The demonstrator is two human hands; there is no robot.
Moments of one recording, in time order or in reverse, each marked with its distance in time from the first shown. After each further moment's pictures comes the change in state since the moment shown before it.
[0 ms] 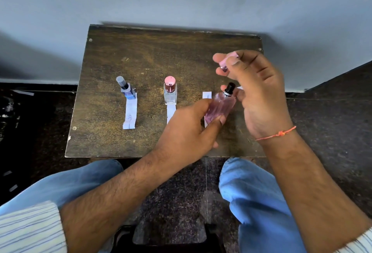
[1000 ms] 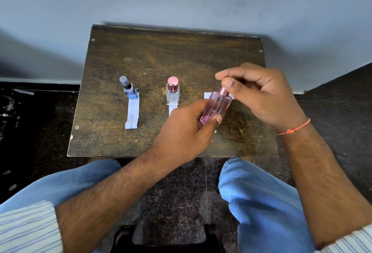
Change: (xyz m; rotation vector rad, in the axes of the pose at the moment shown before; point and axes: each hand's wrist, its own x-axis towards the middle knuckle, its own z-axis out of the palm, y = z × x) left_hand 0.003 -0.013 -0.006 0.006 0.005 0.001; right_hand 0.016 0.005 -0.043 -0.536 -0.383 -0.236
